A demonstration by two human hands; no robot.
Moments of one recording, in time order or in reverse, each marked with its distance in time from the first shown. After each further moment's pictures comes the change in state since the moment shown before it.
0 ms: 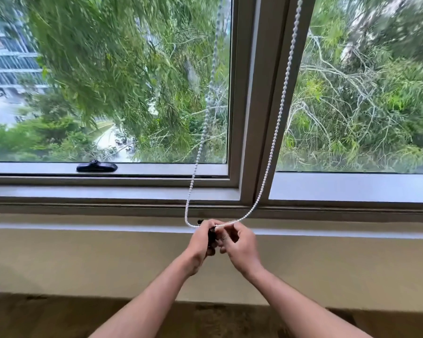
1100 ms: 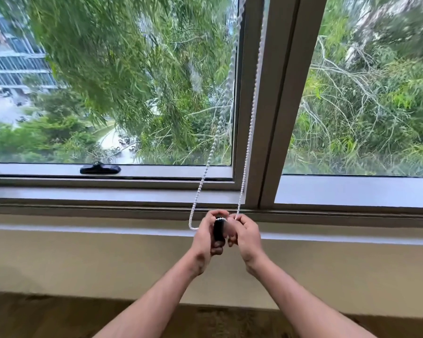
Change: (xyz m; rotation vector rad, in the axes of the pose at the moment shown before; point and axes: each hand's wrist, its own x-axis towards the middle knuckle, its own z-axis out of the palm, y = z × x) left_hand 0.010 0.009 0.000 -0.147 -0.027 0.133; right_hand 0.032 -0.012 0.007 0.245 0.058 0.255
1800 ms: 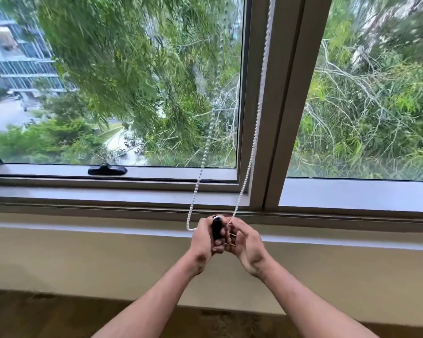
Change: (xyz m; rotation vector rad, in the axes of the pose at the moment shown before) left_hand -0.004 0.012 -0.004 -0.119 0.040 -0.081; right_hand 0.006 0.010 -0.004 0.281 -0.328 0.209
